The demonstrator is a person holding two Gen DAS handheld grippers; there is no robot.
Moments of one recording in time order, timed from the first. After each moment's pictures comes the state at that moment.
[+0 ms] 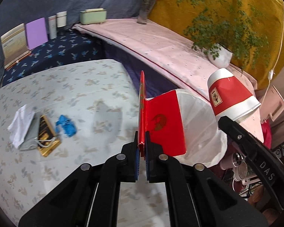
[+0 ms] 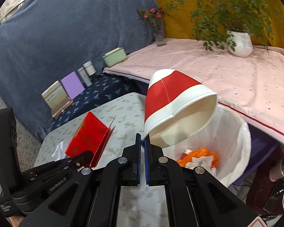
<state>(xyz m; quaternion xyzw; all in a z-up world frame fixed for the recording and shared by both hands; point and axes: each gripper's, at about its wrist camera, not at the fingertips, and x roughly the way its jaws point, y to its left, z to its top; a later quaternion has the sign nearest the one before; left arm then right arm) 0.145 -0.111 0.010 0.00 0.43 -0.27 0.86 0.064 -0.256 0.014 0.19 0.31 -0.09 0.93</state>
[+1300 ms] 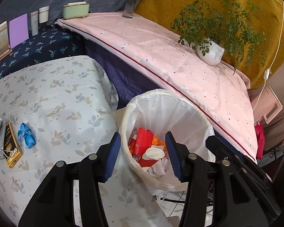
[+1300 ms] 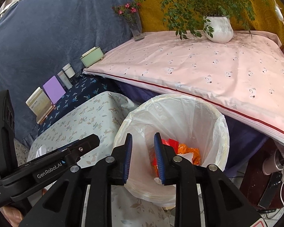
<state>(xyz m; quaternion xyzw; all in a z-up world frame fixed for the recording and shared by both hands) 0.169 -0.173 -0.010 -0.01 0.44 -0.30 0.84 0.062 -0.317 -0.016 0.22 0.32 -0.13 0.91</state>
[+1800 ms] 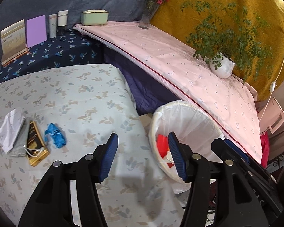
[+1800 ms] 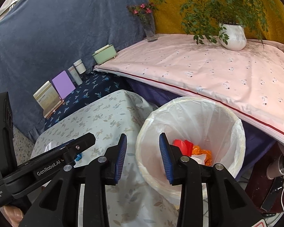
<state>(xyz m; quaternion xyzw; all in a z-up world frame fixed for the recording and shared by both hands) 0.173 -0.113 0.004 -0.03 0.42 -0.26 0.87 0.075 -0.274 0.000 0.20 0.32 -0.10 0.92</state>
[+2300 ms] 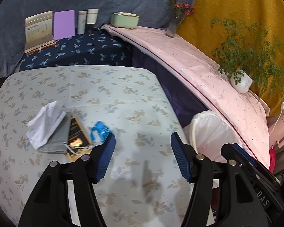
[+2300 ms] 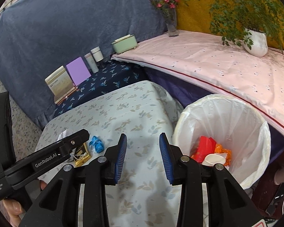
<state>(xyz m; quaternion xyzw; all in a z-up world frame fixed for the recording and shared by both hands) 0.190 -0.017 -0.001 -0.07 0.41 -0.20 0.89 0.103 -0.201 0.000 0.16 0.34 -0.05 0.92</state>
